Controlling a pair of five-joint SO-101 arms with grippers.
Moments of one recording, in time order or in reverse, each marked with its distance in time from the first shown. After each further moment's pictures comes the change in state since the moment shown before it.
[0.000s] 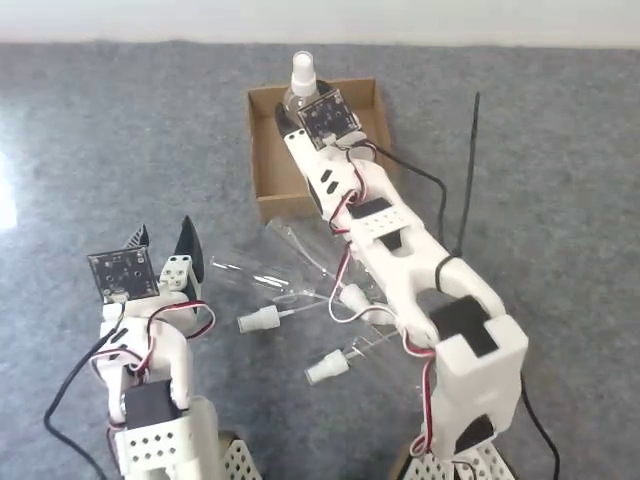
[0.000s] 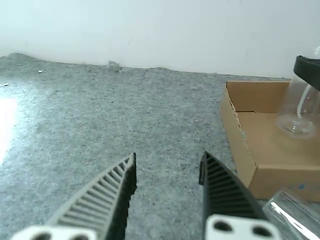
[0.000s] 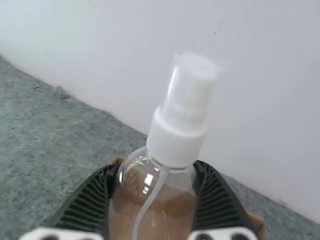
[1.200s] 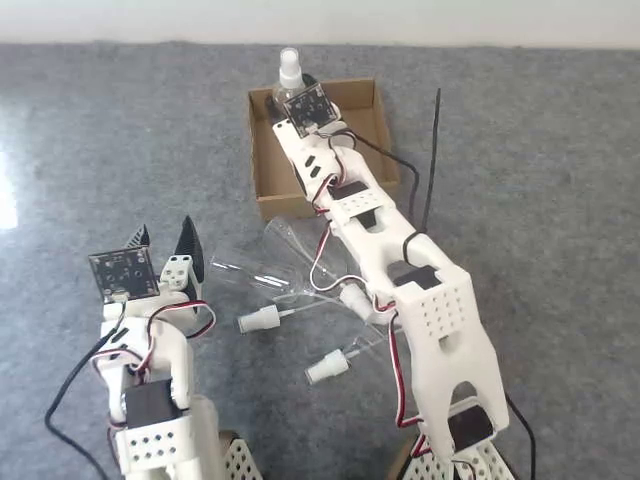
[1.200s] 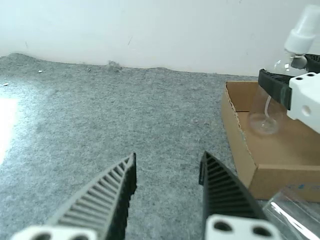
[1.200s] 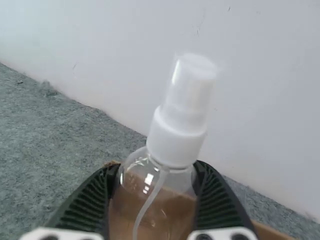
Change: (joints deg) left arm 0.0 0.0 0.0 0.0 0.0; right arm 0.0 27.9 -29.9 0.0 0.0
